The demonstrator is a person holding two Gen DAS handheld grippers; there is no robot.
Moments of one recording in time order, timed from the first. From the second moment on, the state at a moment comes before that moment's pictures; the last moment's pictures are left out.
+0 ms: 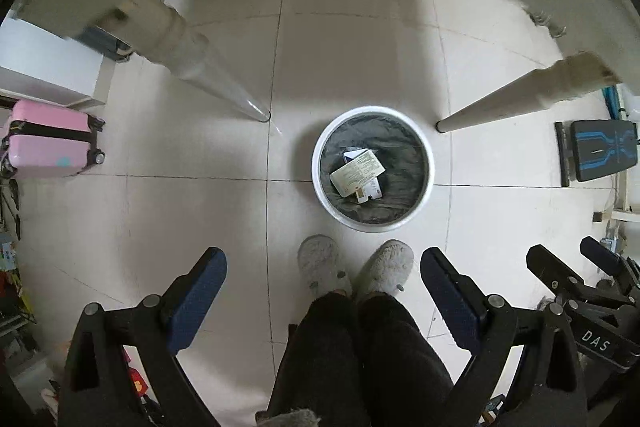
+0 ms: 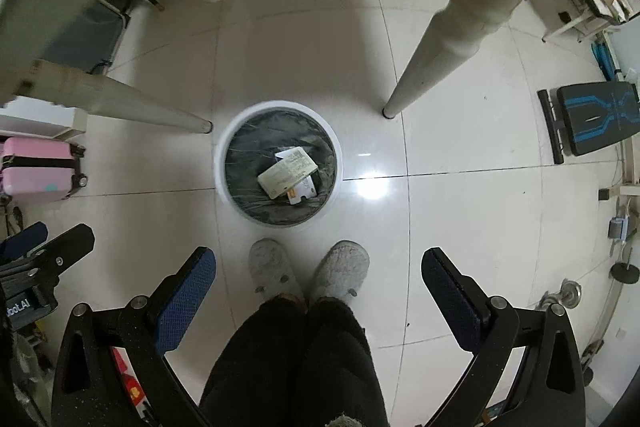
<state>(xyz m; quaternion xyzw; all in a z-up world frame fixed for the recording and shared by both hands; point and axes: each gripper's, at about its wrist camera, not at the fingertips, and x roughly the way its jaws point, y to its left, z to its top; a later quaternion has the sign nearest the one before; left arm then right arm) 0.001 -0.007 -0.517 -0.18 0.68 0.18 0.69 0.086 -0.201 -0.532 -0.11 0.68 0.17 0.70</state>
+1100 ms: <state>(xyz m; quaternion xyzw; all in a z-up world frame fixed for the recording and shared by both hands) 0.187 0.094 -0.295 -0.11 0.54 0.29 0.79 0.314 -0.120 -0.236 -0.11 0.61 0.22 0.76</state>
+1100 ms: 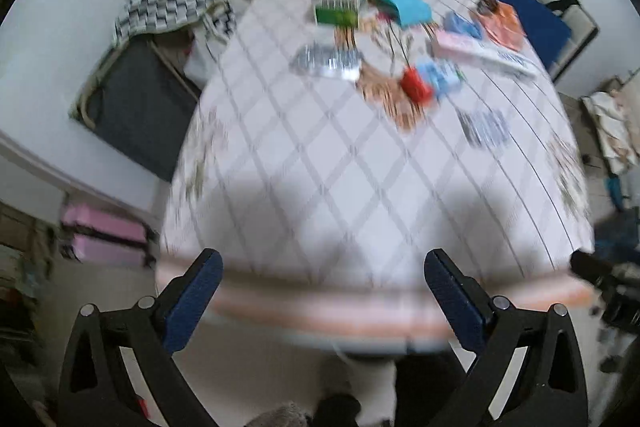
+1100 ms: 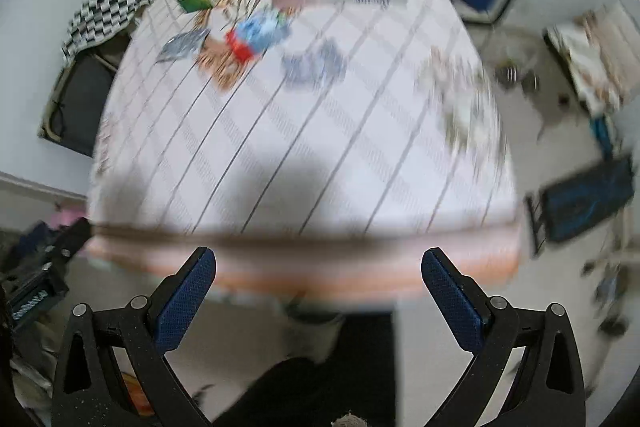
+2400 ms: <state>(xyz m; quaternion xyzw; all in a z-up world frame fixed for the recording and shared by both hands) 0.500 0.101 -0.420 0.07 0.70 0.06 0.71 0.640 -0.076 -0.374 -0.22 0.67 0.24 0.67</state>
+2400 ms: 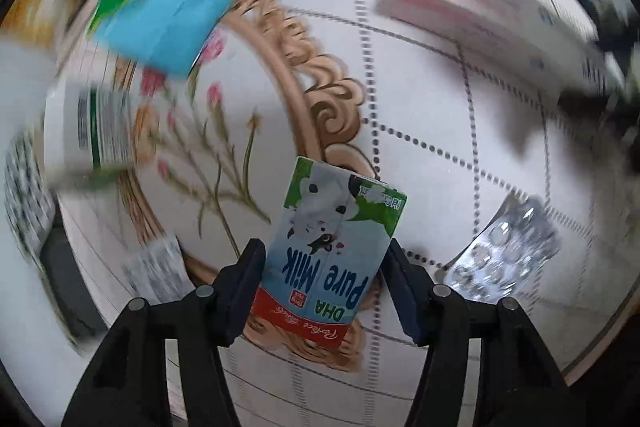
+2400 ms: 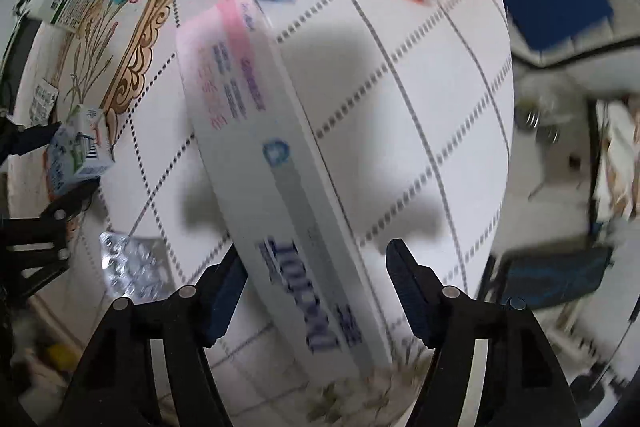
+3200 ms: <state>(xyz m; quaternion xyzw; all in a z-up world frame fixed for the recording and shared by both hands) 0.450 0.086 -0.402 -0.20 0.65 0.24 0.69 0.622 -0.061 -0.395 -0.22 0.67 0.21 0.67</state>
